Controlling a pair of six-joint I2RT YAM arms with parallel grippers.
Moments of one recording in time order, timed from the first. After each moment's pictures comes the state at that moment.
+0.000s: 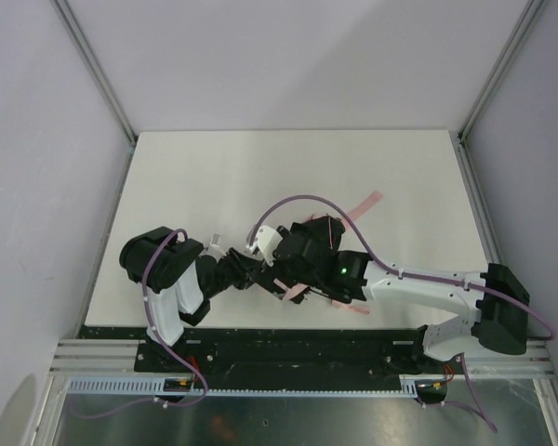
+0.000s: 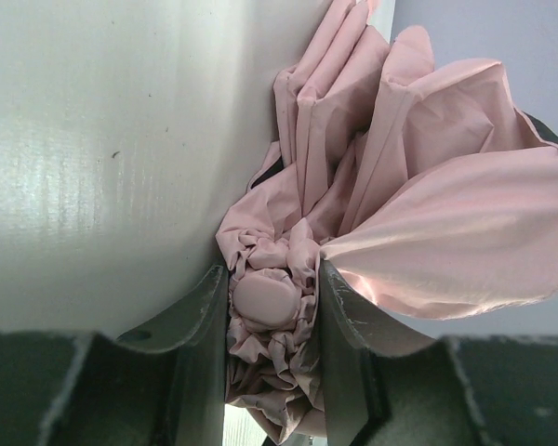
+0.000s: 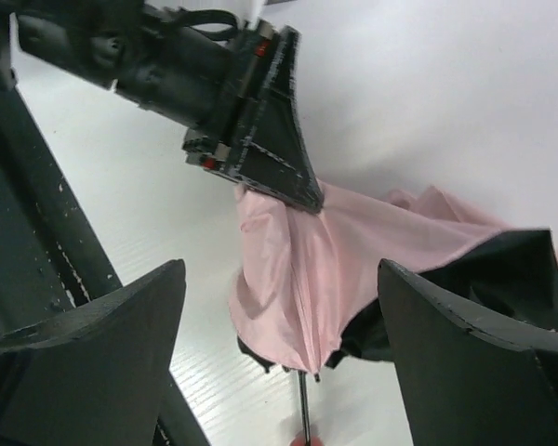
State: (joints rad) left arm -0.46 1.90 0.08 1.48 0.35 -1.31; right arm 1.20 1.41 1.09 -0.29 0.22 -0.03
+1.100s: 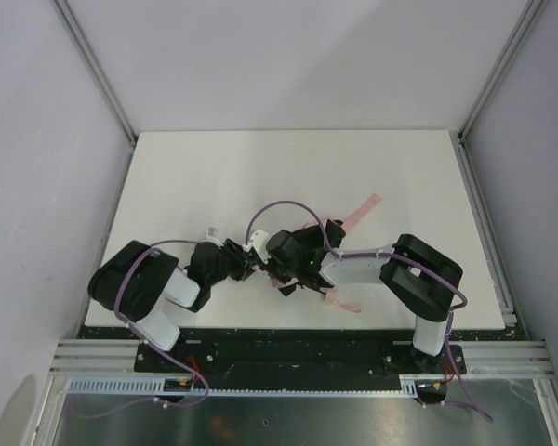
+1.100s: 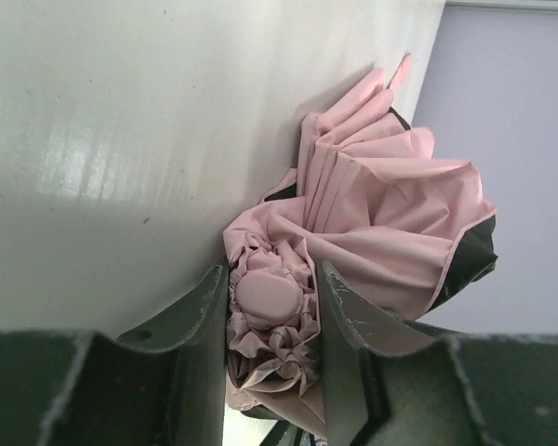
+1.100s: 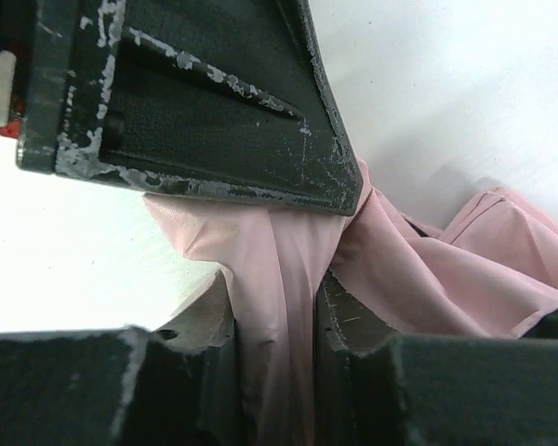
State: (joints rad) left arm -0.43 1.66 0.17 1.05 0.29 -1.35; right arm 1.04 1.84 1.01 0.04 0.09 -0.12
